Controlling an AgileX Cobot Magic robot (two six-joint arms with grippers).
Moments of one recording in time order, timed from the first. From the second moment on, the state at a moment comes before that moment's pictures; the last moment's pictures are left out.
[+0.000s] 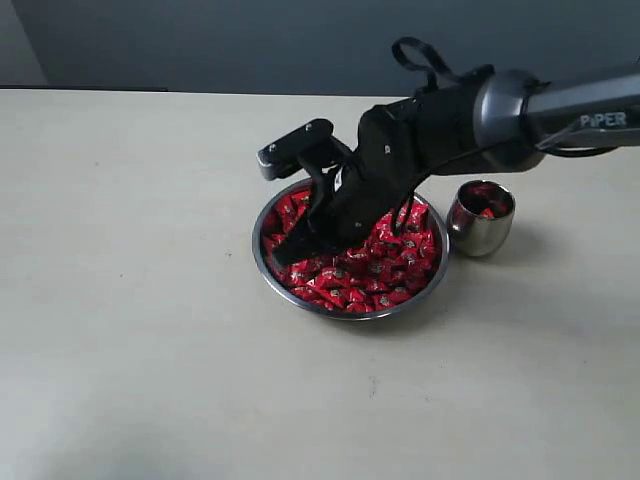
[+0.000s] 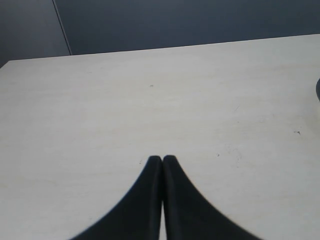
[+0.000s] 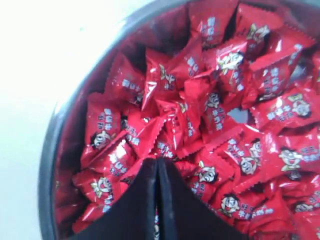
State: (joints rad) left arm 0.12 0.00 0.01 0.03 0.34 0.03; right arm 0.81 1.97 -1.24 0.16 0.47 -0.23
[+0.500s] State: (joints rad) left arm 0.12 0.00 0.01 0.03 0.34 0.03; right arm 0.81 1.85 -1.24 0.19 0.51 -0.22
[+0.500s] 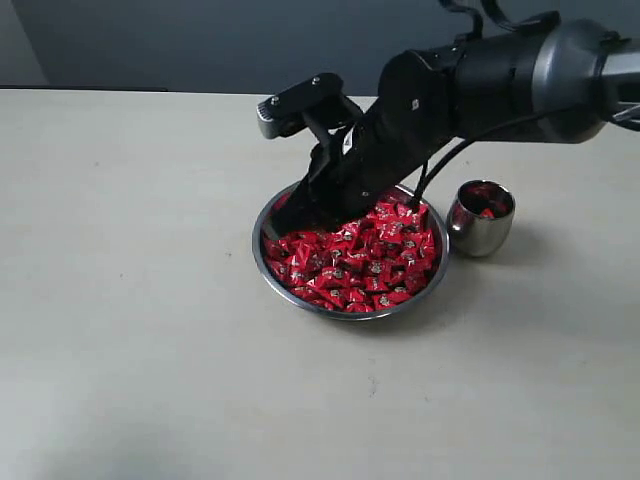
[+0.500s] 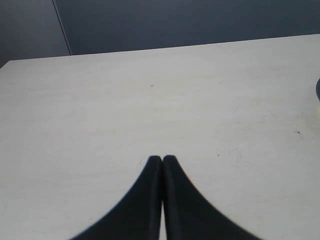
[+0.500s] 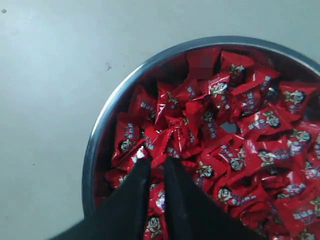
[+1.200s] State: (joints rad) left arm 0.12 0.00 0.01 0.03 0.34 0.03; right arm 0.81 2.02 -1.24 0.23 0.40 -0.22
